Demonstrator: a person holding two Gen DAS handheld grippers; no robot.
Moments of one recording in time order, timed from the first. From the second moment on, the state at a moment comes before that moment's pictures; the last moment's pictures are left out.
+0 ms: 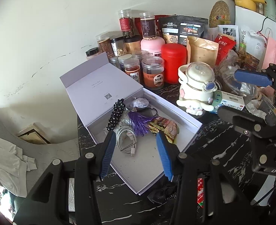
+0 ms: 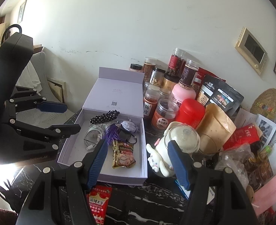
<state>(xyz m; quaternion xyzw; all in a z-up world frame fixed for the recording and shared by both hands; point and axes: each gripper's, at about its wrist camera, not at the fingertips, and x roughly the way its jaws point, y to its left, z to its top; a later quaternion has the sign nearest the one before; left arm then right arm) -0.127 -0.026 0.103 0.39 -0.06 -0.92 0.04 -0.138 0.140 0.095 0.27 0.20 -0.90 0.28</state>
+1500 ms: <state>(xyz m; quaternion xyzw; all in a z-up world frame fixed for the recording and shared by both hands) -0.044 0.019 -0.003 0.43 -0.03 -0.90 -0.01 -0.059 0.184 -0.015 0.37 0.16 -0.86 0.31</state>
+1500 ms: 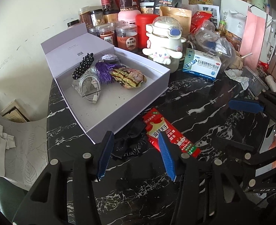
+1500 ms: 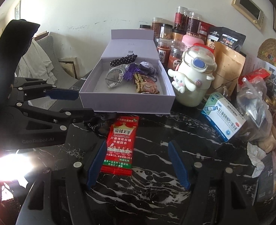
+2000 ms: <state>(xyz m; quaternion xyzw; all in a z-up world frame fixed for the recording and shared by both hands) -0.071 0.003 -0.056 0.46 -0.03 -0.88 -0.04 -0.082 0.154 -0.066 0.43 0.17 -0.82 0.35</state>
